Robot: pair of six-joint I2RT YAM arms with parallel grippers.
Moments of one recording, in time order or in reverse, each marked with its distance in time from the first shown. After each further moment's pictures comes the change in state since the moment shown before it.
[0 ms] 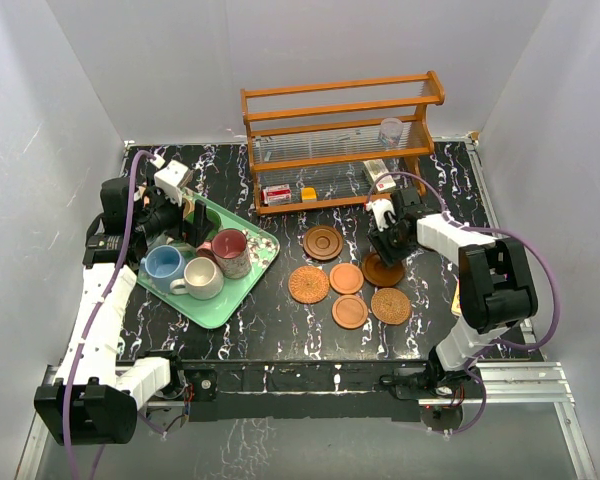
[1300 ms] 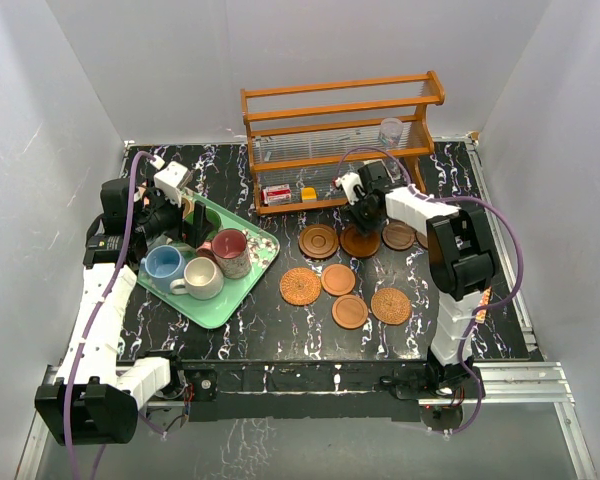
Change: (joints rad) left arm 0.007 0.000 -0.011 0.000 0.004 0.000; right arm 0.127 0.298 0.371 0.029 0.073 -0.025
